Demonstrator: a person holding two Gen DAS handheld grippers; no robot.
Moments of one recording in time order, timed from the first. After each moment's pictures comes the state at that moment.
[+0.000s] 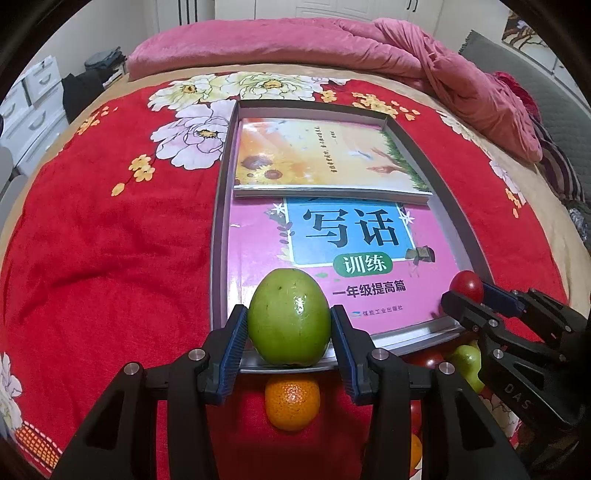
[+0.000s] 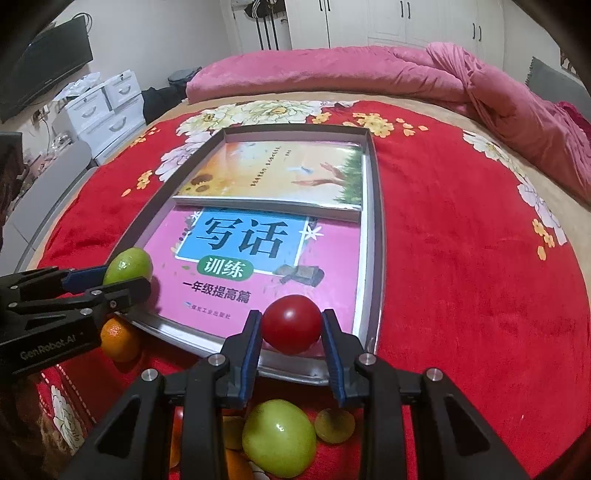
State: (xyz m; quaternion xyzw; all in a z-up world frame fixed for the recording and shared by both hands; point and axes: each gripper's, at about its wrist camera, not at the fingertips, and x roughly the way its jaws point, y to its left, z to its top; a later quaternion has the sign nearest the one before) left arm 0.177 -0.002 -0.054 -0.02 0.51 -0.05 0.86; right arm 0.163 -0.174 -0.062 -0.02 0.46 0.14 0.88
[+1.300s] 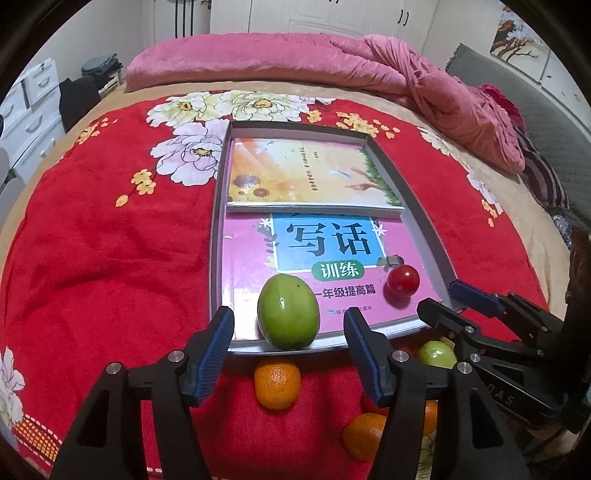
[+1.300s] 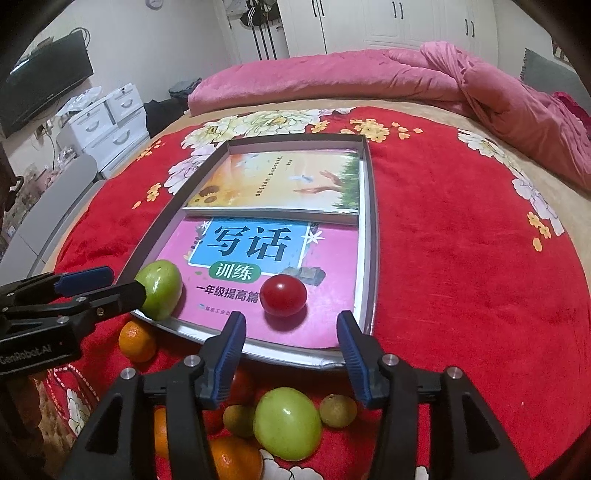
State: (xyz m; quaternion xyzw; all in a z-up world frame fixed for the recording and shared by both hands) left arm 0.156 0.000 -0.027 -0.04 0.49 -0.07 0.87; right arm 0.152 -0.183 -0.049 0.01 0.45 0.14 0.88
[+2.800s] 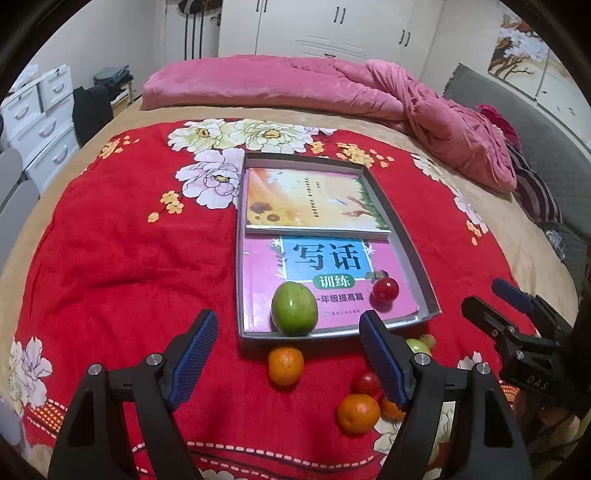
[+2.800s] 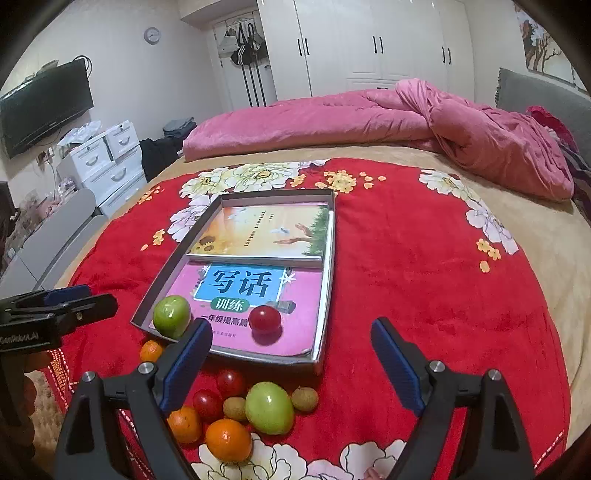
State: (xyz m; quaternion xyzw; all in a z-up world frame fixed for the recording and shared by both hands) left arm 0.120 0.019 0.017 -0.05 0.45 -0.07 0.89; right arm 0.110 -0.217 0.006 0.02 0.38 0.12 0.92
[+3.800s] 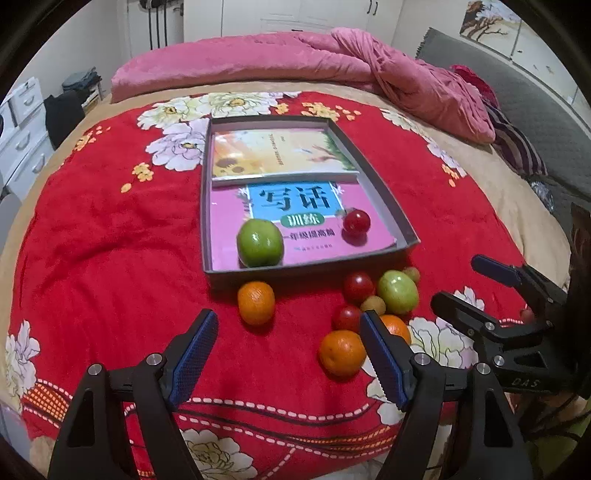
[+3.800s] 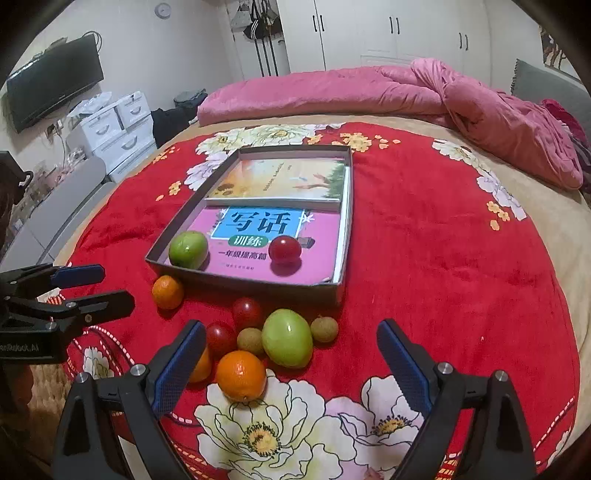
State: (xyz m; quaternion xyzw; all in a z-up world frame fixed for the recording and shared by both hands) left arm 0.082 -0.007 -0.006 -0.01 0.49 -0.11 0.86; right arm 0.071 -0.206 -0.021 0.00 0.42 0.14 0.90
